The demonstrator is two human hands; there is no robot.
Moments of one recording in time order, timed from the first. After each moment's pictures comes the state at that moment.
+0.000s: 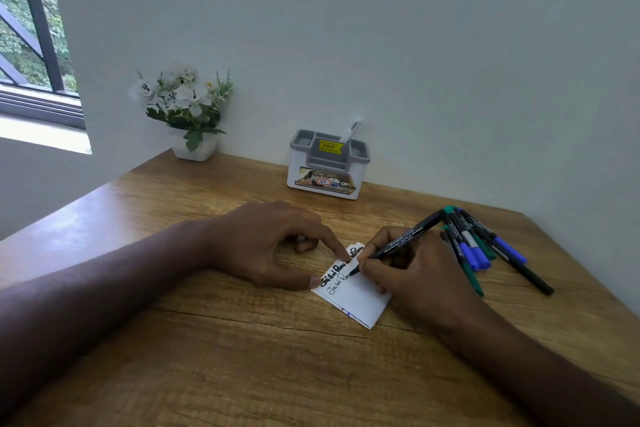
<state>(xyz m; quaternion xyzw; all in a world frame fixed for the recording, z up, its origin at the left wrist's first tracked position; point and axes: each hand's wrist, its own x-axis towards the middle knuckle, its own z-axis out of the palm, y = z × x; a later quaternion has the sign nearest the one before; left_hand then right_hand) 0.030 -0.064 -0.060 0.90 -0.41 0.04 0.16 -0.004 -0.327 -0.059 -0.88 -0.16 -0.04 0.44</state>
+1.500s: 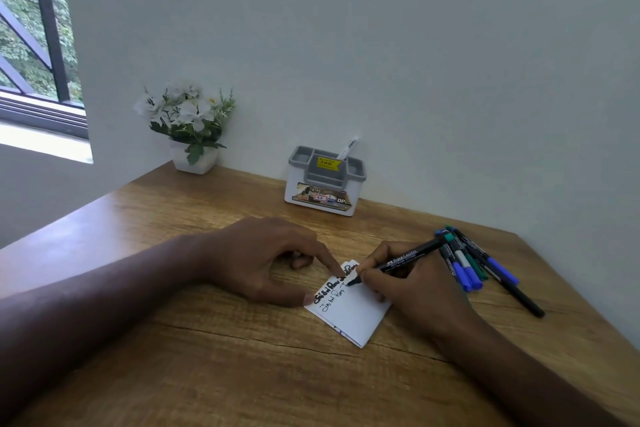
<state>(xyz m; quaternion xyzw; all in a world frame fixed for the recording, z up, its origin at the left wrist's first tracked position) 0.028 -0.065 -0.057 0.90 -0.41 0.03 0.15 0.002 -0.334 -0.051 -0.87 -0.15 -0.03 0.46</state>
